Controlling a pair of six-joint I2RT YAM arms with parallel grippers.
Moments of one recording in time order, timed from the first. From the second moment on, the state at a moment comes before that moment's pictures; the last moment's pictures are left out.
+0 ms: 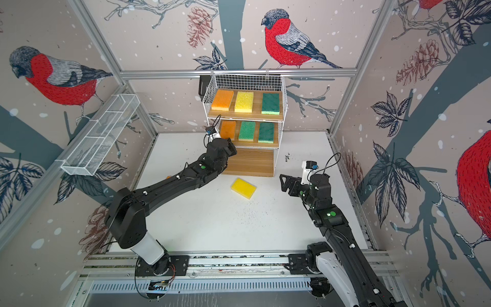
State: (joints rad) left arm -0.71 1.66 1.28 0.08 -0.53 -0.65; right arm 0.25 0.72 0.56 -0.27 -0.21 0.42
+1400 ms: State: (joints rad) left arm -0.71 1.69 1.32 0.05 -0.61 -0.70; right arm 0.25 0.73 0.56 -0.27 -0.21 0.42
